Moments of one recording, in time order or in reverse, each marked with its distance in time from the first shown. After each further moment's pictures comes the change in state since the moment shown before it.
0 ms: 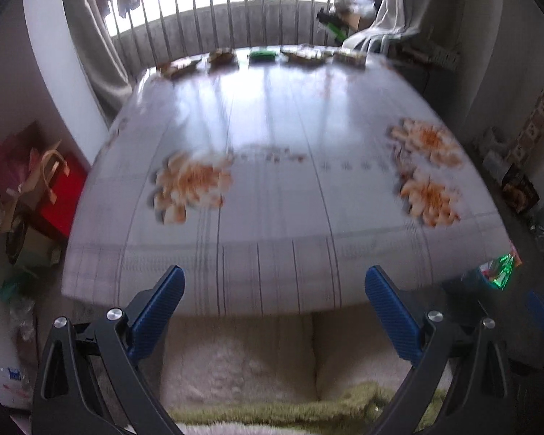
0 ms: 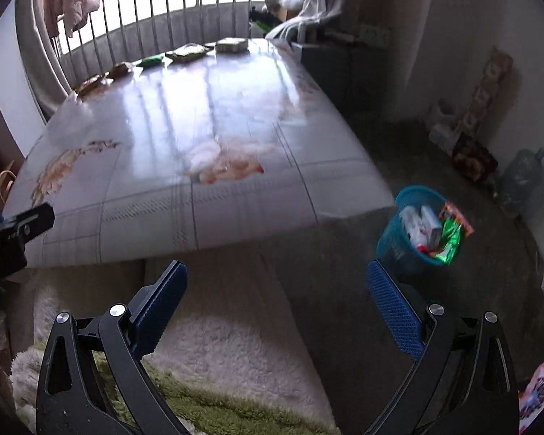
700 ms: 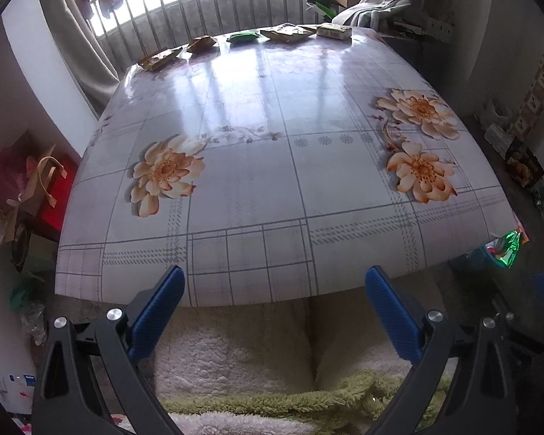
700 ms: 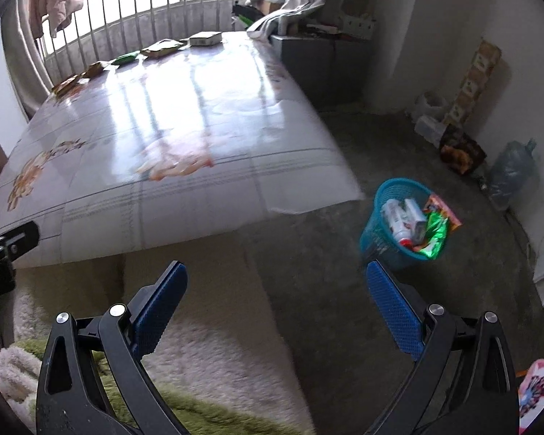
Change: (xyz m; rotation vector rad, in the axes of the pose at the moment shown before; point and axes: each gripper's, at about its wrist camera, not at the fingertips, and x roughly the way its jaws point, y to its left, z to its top) left arm 0.012 -0.030 0.002 0.073 0.053 0.027; right arm 0.015 -0.027 0.002 0.020 0.013 -0.060
